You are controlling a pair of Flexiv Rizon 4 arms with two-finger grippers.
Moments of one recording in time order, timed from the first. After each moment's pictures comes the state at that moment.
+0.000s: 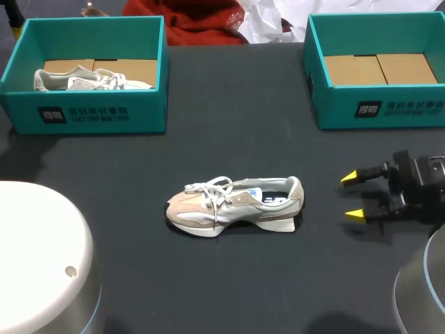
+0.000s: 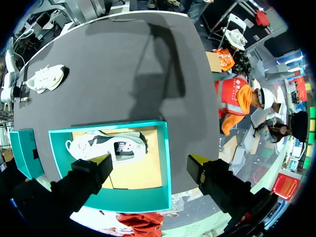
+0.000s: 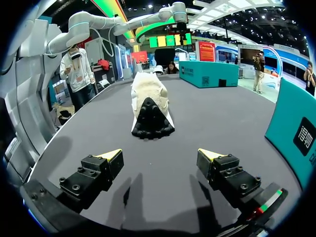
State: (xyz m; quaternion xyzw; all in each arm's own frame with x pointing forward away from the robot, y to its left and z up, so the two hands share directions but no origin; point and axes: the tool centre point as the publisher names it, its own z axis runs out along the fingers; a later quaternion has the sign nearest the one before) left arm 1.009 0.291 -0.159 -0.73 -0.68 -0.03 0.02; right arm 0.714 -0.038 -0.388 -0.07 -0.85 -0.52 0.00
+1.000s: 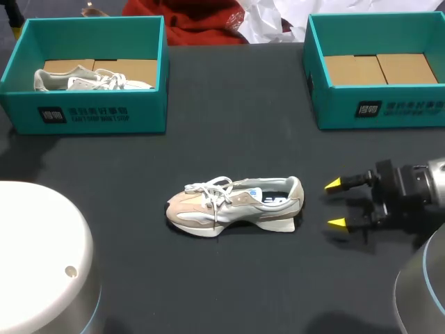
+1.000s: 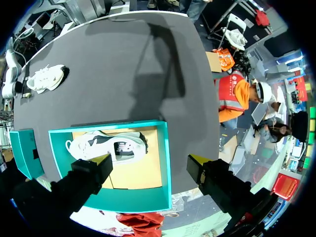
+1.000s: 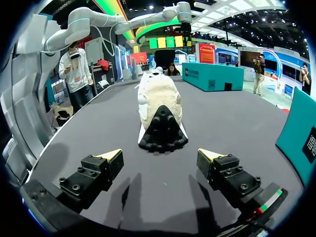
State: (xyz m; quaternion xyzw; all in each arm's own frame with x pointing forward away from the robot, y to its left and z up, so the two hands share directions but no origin) left arm 1.009 0.291 -0.159 -0.73 -0.68 -0.03 0.02; right arm 0.696 0.001 -0.388 -0.07 -0.85 -0.53 -0.01
